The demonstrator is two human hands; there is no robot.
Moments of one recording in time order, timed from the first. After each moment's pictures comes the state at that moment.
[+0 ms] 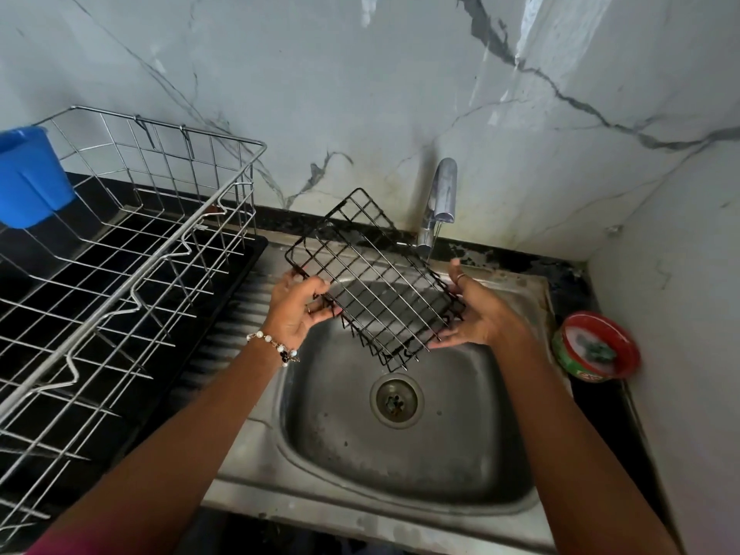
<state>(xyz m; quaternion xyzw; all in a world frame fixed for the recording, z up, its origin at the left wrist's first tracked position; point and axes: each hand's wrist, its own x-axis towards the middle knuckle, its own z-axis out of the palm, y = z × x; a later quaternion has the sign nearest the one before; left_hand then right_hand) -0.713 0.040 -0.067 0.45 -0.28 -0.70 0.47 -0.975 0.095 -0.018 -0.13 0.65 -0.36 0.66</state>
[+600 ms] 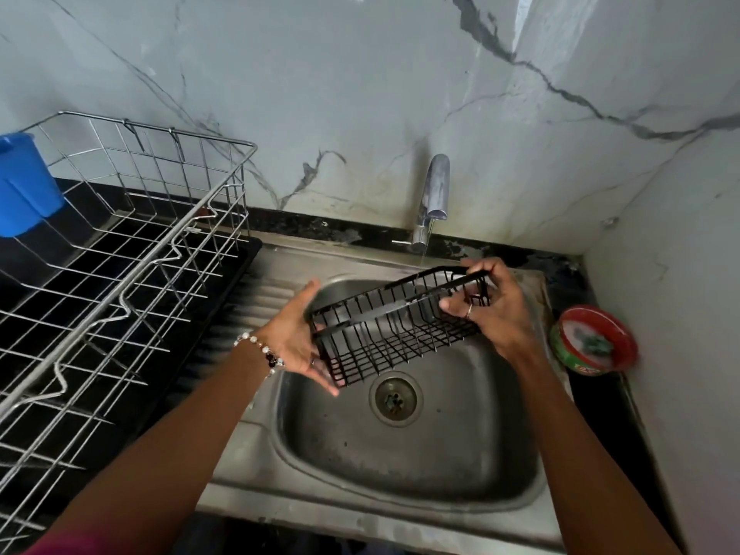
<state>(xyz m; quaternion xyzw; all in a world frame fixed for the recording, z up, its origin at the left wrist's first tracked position) -0.698 0.040 -0.078 0.49 -0.15 -0.86 0.06 -0.998 0.131 -0.031 -0.46 0.61 -0.54 0.37</state>
